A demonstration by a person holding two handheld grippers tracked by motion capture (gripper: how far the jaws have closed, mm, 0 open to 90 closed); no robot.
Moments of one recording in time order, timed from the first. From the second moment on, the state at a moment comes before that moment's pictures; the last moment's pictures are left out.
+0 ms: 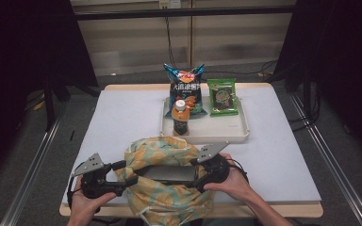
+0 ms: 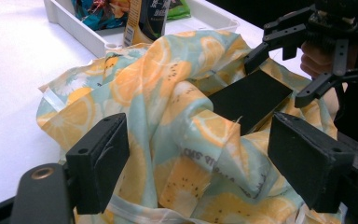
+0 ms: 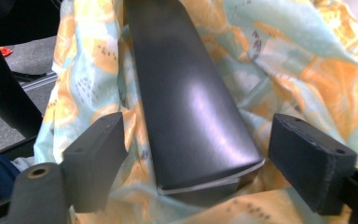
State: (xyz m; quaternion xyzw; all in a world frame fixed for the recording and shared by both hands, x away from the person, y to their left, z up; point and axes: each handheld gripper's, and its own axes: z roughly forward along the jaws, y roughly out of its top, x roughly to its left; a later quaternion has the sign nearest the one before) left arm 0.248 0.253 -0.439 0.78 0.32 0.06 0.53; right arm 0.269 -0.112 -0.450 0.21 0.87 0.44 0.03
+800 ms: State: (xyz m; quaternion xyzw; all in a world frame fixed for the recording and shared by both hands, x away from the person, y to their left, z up) left arm 0.249 0.252 -0.440 0.78 0.32 0.06 0.53; right arm 0.281 -0.078 -0.450 0.16 0.89 0.42 0.03
